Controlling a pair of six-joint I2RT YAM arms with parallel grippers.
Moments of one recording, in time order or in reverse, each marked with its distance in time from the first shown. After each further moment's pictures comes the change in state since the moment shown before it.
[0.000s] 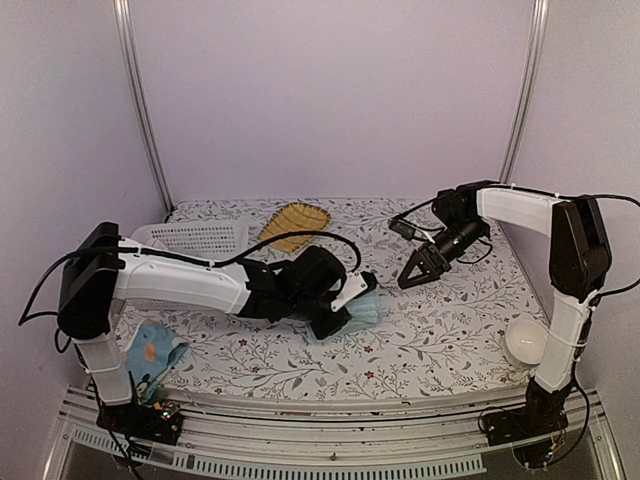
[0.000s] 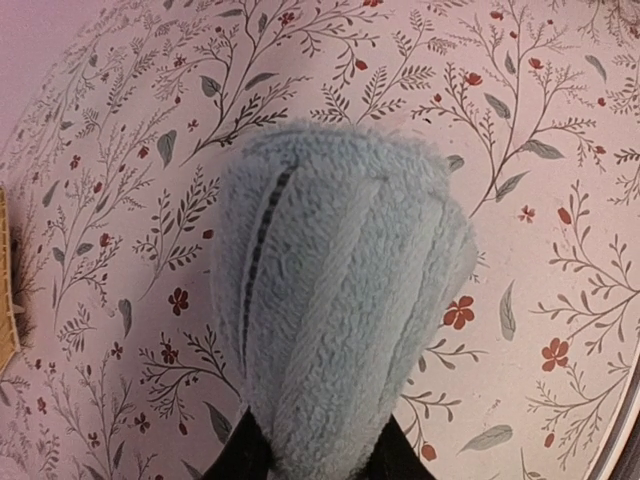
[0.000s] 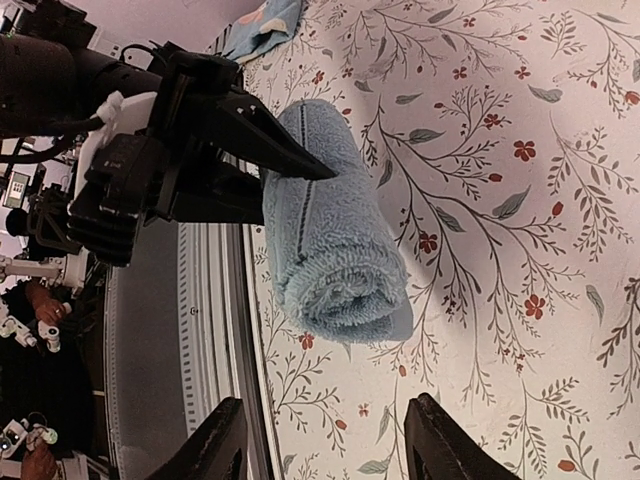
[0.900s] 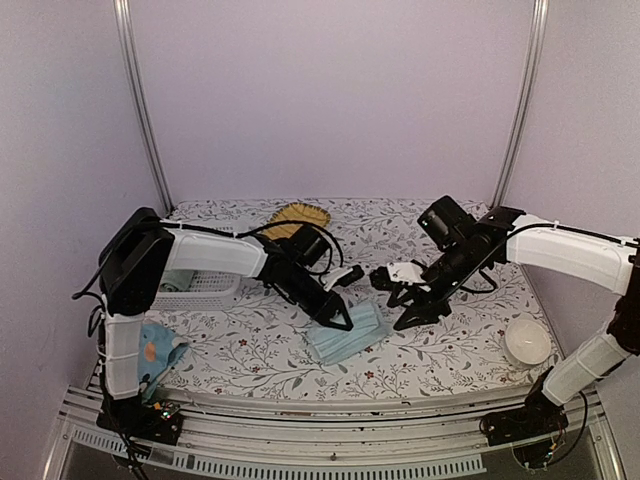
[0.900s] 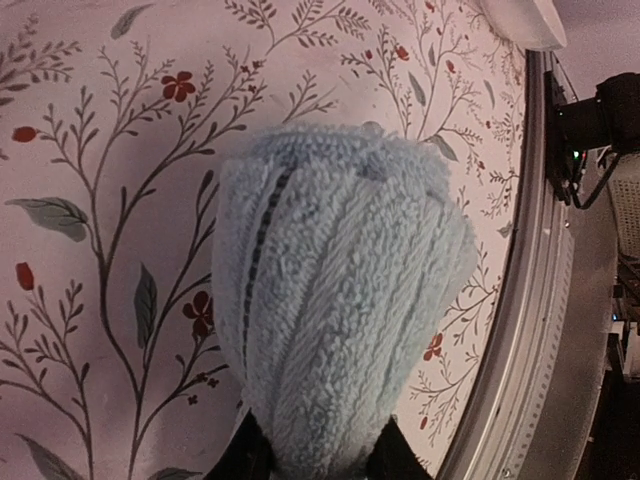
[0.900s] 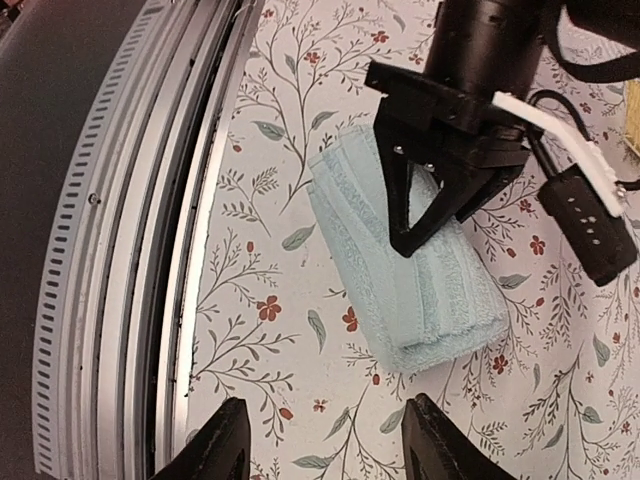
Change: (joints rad) left arm 0.248 0.231 0.188 -0.189 0.756 -0.247; right arm 0.317 -0.451 -0.342 0.348 0.403 -0.114
